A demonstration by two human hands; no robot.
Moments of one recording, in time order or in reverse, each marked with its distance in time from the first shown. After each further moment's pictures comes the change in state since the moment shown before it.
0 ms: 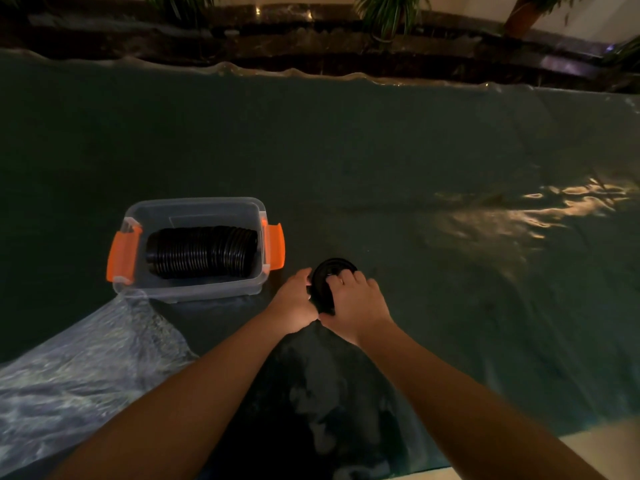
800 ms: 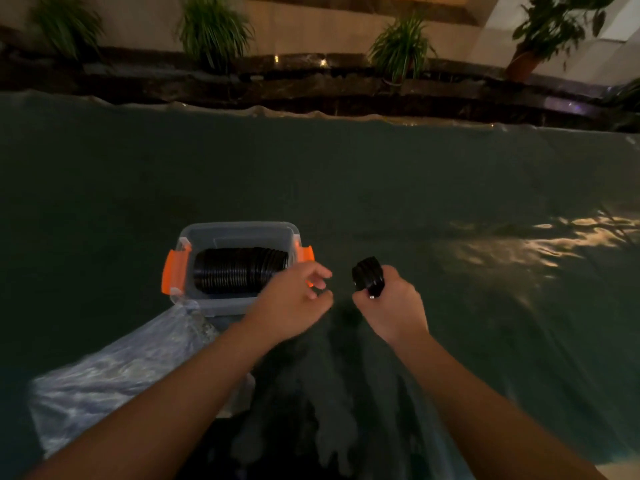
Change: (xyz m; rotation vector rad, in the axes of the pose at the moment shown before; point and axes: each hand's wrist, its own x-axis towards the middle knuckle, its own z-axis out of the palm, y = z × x) left_hand -0.086 0.038 -0.091 0.096 0.192 0.369; right_hand -0.014 -0.022 -0.065 0.562 0.315 0.402
